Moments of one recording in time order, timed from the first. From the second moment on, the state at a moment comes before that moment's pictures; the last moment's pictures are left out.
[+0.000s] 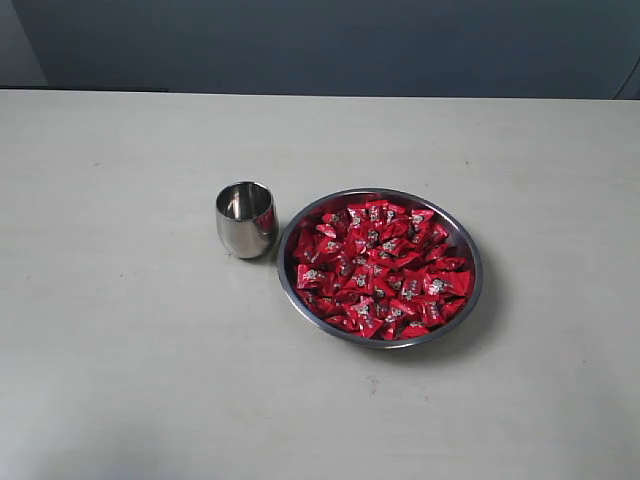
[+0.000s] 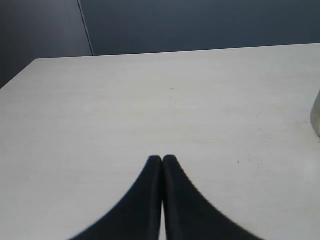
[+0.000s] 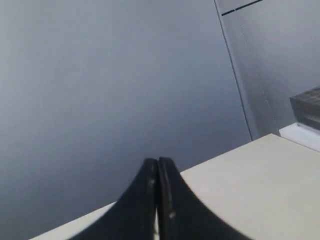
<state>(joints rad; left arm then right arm) 0.19 0.00 0.00 0.03 0.34 0.03 -0.05 0.00 0.00 0.36 -0.05 0.02</state>
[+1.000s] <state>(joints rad) 0.19 0.00 0.00 0.03 0.34 0.03 -0.05 0.05 -0.16 0.34 -0.12 0.10</state>
